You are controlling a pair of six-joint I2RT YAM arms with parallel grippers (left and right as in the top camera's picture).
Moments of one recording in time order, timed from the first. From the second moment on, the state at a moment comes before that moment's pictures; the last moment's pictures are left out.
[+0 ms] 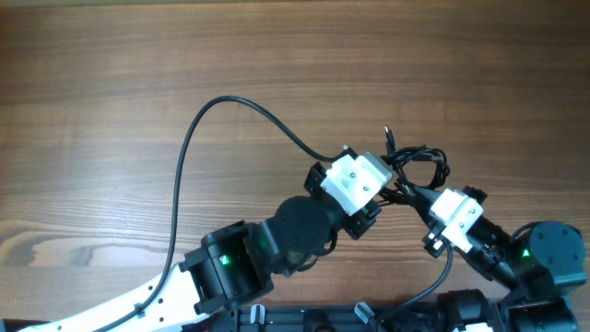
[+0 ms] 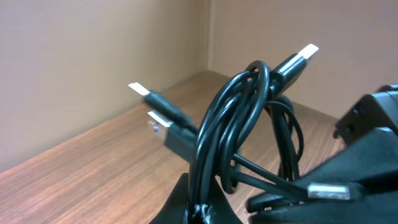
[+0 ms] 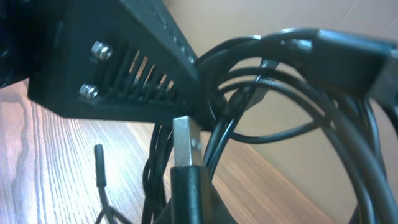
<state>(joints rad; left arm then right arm) -1.15 1.11 1.03 -0.09 -0.32 -0.06 0.12 0.42 0.70 -0.42 -0.71 -0.44</state>
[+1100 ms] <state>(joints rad) -1.04 1.08 1.03 -0.18 -0.43 -0.15 0.12 0.42 0.70 -0.49 -0.44 0.10</state>
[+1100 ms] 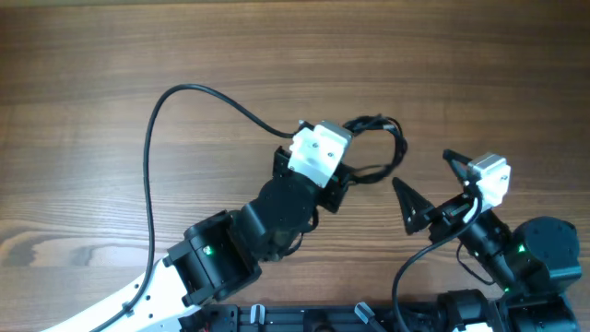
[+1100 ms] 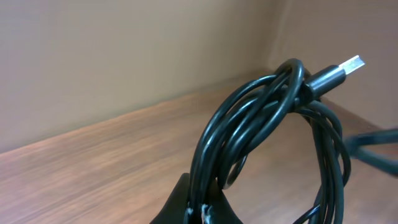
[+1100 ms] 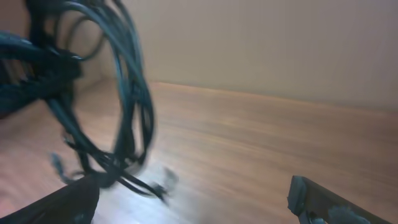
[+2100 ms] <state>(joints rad) -0.68 1.07 1.03 -0.21 0.42 -0.32 0.12 0.42 0.70 -0.46 -0.55 0.37</state>
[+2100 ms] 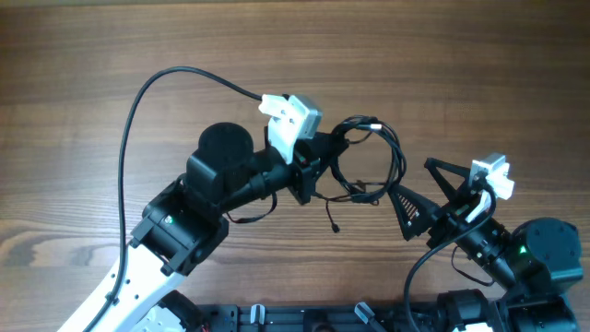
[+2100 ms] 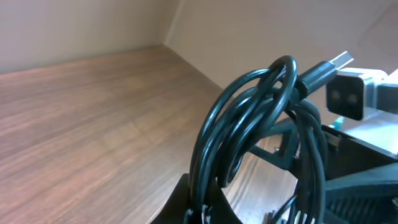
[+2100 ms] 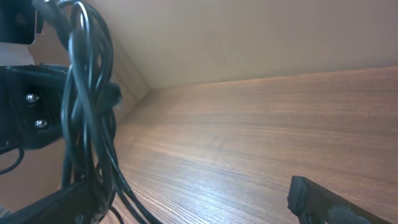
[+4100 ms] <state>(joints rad) -0.34 1.05 1.03 -0.11 1.27 -0.27 0.12 0.42 0.71 -0.44 -0.70 0.11</state>
